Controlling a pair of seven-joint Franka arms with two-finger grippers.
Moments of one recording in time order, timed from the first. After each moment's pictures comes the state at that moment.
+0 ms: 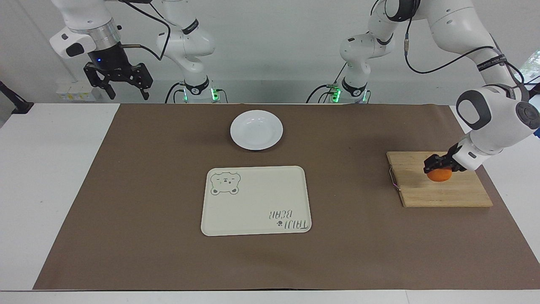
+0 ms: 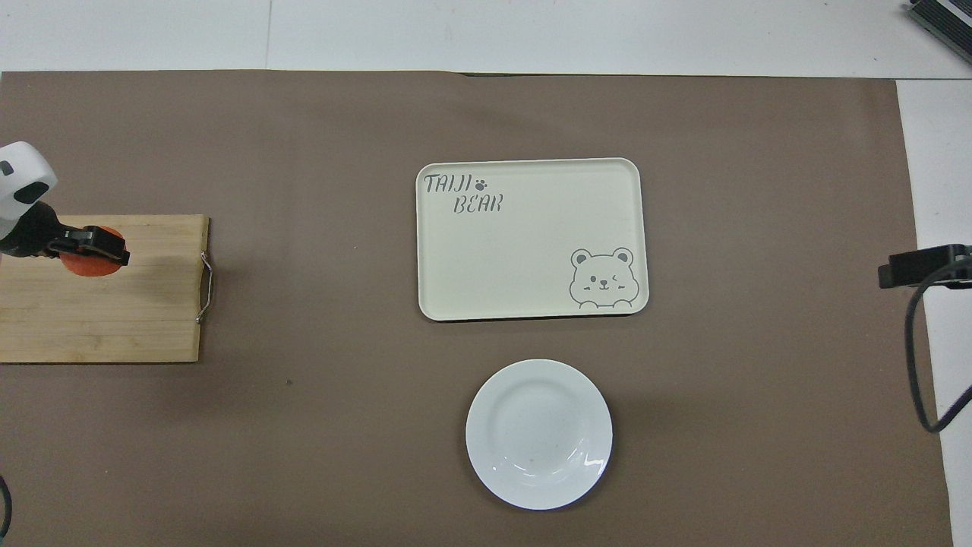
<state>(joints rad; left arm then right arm) 0.20 0.30 -0.03 -1.70 -0.06 1.87 0.28 0.05 -0.11 -0.08 -1.60 -0.02 1.53 -0.01</state>
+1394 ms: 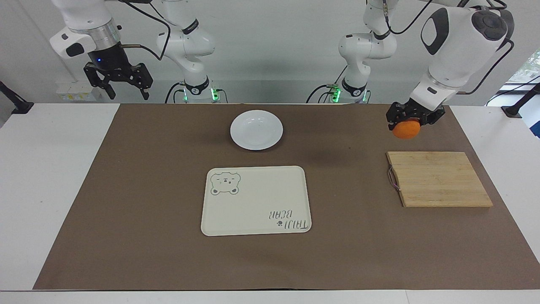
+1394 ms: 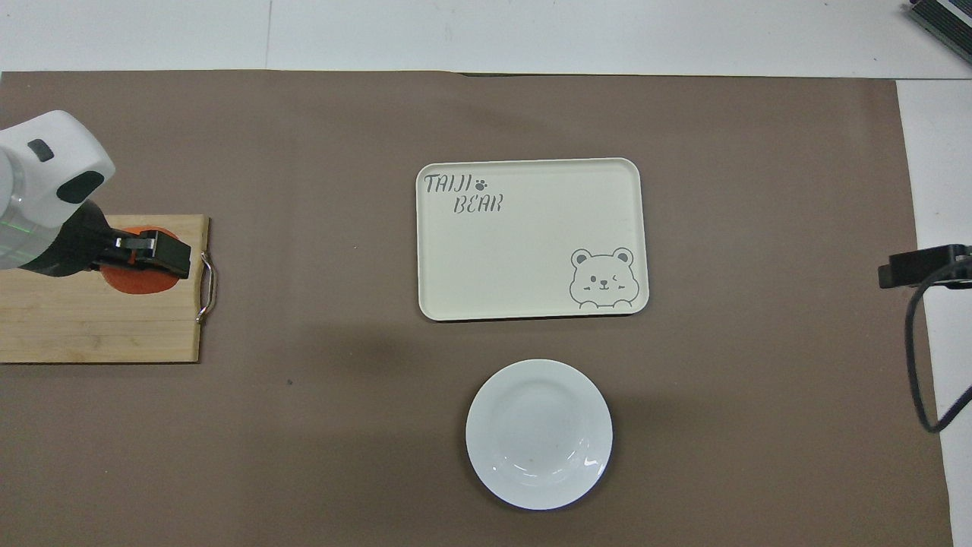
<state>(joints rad) -0.11 -0.01 -0.05 -1.67 -0.05 1.61 -0.02 0.05 -0.11 -0.08 -1.60 -0.02 1.53 -0.01</state>
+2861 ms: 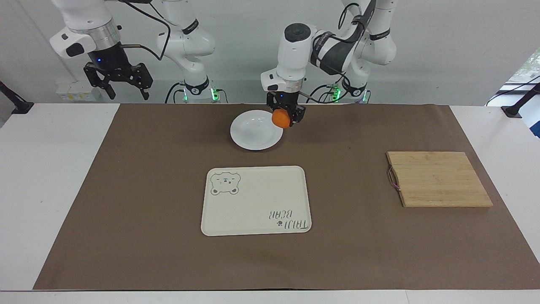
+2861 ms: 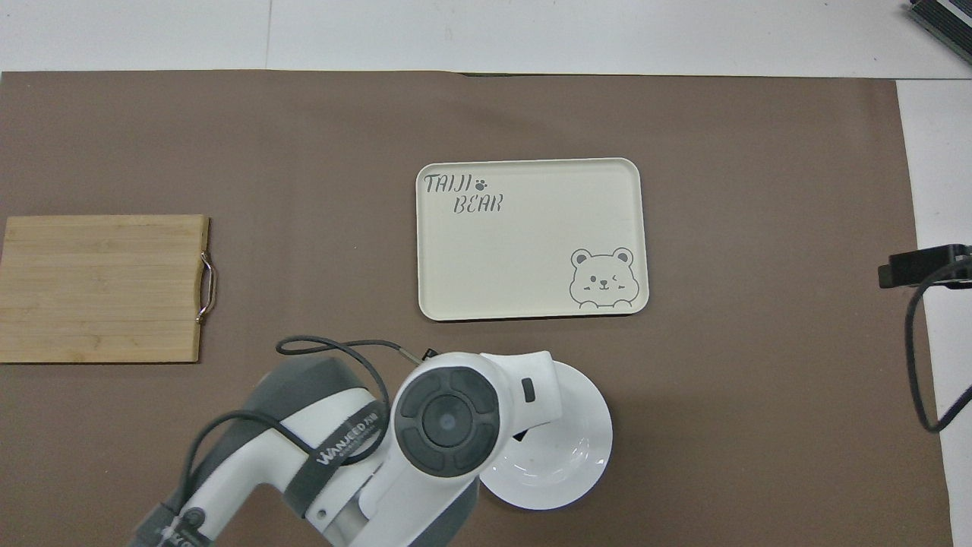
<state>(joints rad) -0.78 0.03 -0.09 -2.01 -0.06 2.11 -0.18 0.05 -0.11 -0.08 -1.60 -0.02 1.53 -0.01</state>
